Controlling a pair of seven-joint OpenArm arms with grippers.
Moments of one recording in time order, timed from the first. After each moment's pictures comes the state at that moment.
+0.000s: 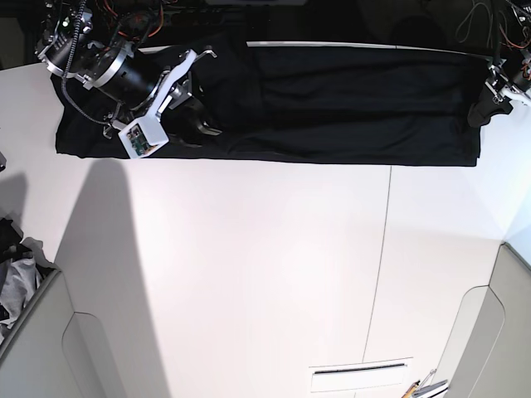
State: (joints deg) left arm 19.0 -24.9 -46.3 67.0 -70.4 -36.1 62.2; right arm -26.5 4.7 3.8 129.6 27.8 30.6 -57.2
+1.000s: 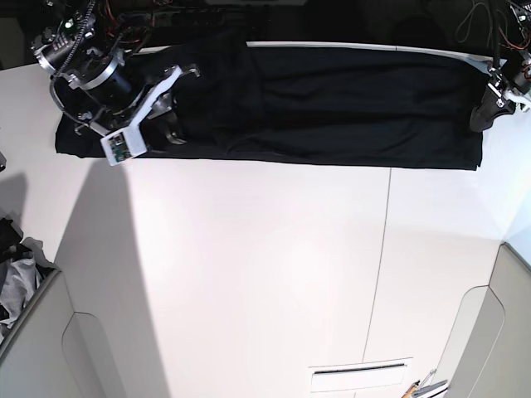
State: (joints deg) left arm 19.0 -24.1 -46.3 68.4 -80.4 -36.0 65.2; right arm -26.5 4.7 6.7 129.5 16.9 23.1 -56.7
